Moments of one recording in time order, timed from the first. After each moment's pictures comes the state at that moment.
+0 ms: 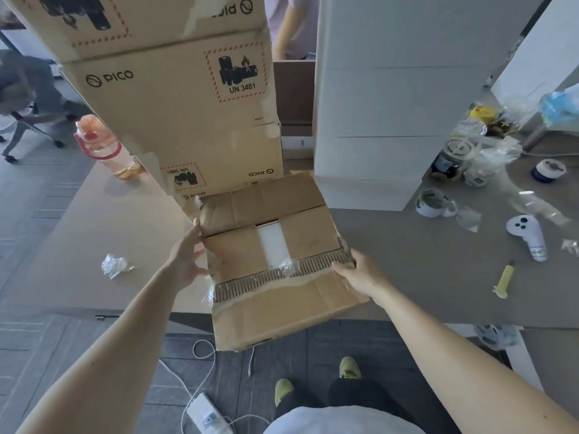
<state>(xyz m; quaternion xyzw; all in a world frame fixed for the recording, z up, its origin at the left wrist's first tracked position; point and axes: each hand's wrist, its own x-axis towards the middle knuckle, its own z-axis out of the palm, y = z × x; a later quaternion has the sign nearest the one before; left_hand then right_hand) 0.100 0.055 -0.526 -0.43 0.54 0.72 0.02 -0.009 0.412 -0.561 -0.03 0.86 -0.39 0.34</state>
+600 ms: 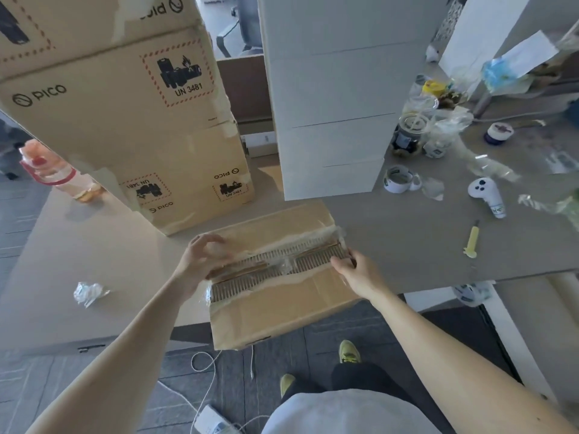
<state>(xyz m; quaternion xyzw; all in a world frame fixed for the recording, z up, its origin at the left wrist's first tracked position) 0.084 0.099 -0.539 -0.29 0.74 0.60 0.10 0.030 0.454 -0.568 0.02 0.84 -0.47 0.26</state>
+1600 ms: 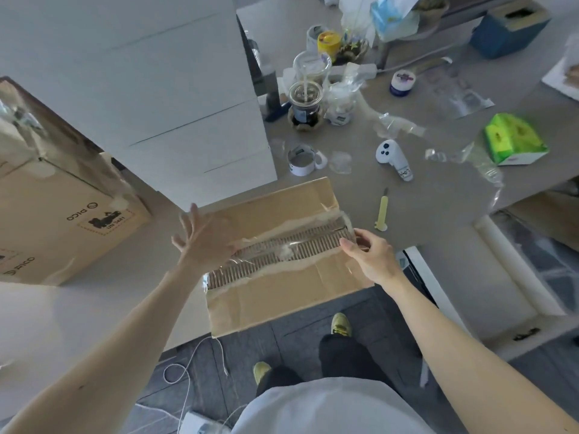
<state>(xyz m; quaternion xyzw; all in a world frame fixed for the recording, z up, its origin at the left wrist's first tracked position) -0.063 0.353 -0.528 -0.13 0.96 0.16 0.21 -0.022 0.688 -0.574 0.12 0.85 -0.49 0.16</state>
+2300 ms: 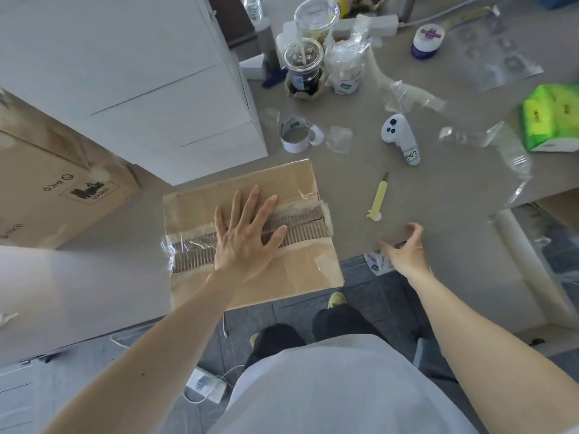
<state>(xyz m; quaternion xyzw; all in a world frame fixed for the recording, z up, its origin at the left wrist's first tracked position) -0.035 0.478 -0.569 0.01 0.99 0.08 0.09 -0.039 0.807 -0.674 0.31 0.79 -0.49 0.20</state>
